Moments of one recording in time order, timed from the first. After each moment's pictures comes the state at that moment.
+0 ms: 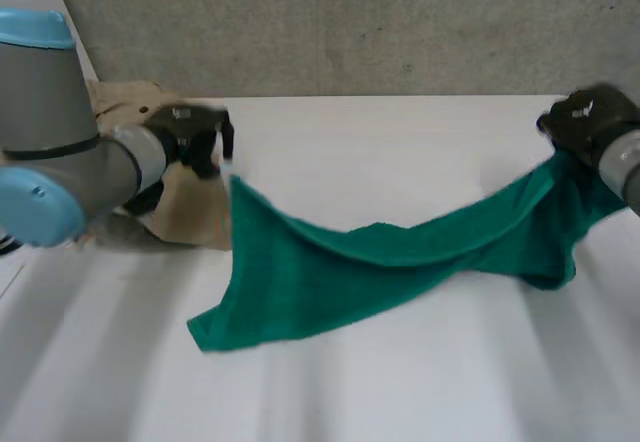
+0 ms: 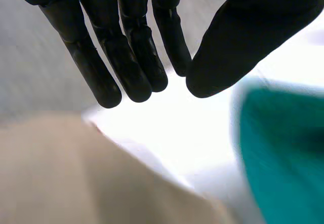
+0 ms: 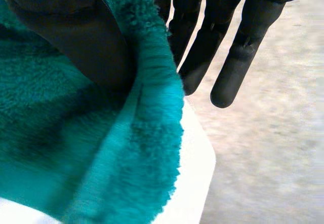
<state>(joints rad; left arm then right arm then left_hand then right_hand) 4.38 -2.20 -0.90 2.82 -1.39 3.34 1.69 -1.18 1.28 0.09 1.44 2.34 0.84 1.20 1.19 1.20 1.02 1.09 1.17 1.19 1.20 1.00</state>
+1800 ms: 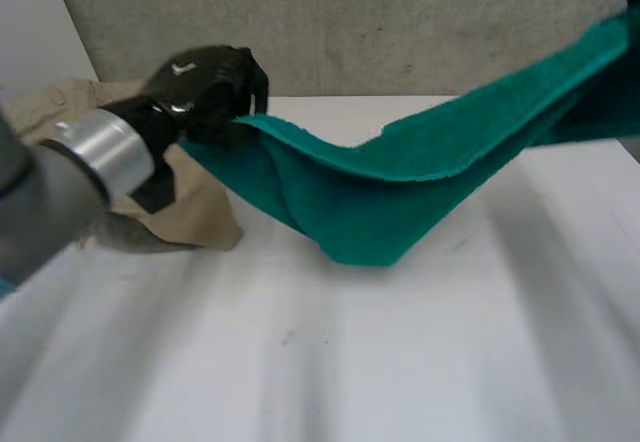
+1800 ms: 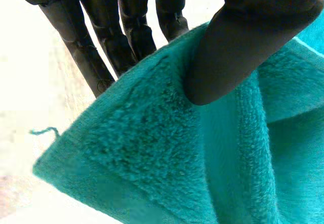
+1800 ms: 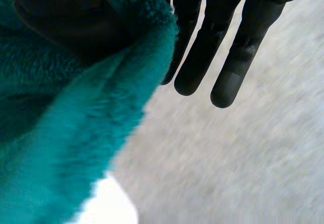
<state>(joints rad) 4.35 -1.75 -1.37 3.10 -1.17 3.07 1.68 -1.57 1.24 0.23 1.41 2.51 1.18 1.20 1.19 1.20 0.98 1.13 1.18 1.19 1.20 1.02</state>
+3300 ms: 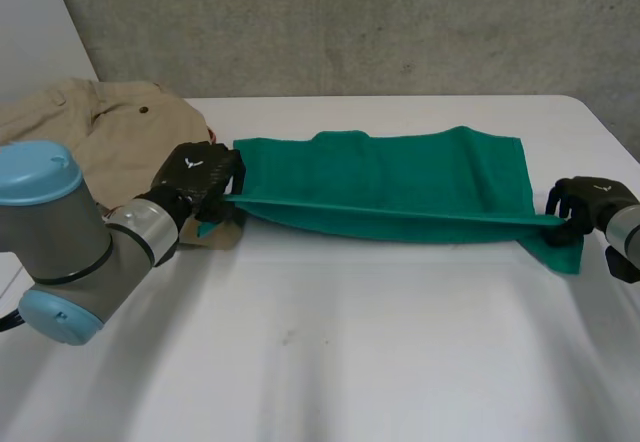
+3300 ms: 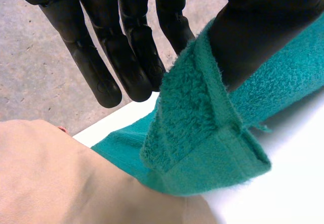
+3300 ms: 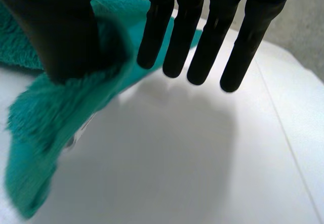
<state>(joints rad) 4.40 -2.04 -1.56 3.46 -1.26 3.34 1.48 -0.85 1.30 -0.01 1.30 2.91 1.18 1.20 1.19 1.20 0.98 0.84 0.84 0.84 0.84 0.66</state>
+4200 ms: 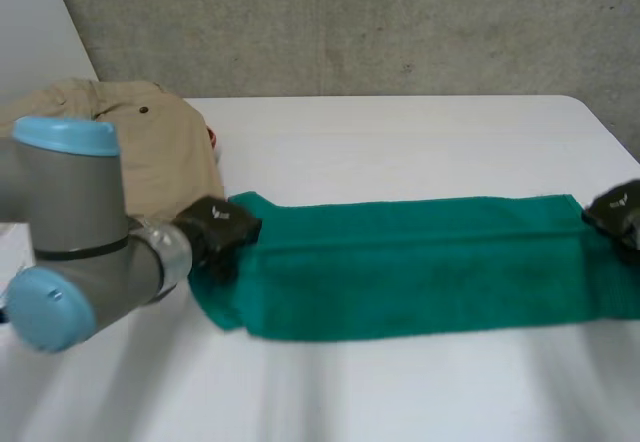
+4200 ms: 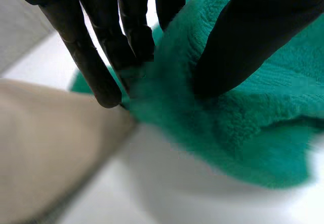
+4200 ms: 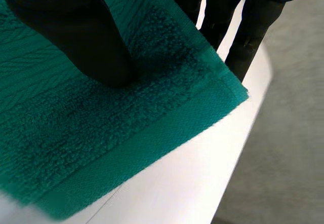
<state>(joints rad) 4.31 -2.10 -1.36 2.94 -1.36 3.63 1.48 -1.07 1.48 0.07 1.41 2.13 1.18 1.20 1.19 1.20 1.00 1.14 1.18 1.19 1.20 1.00</state>
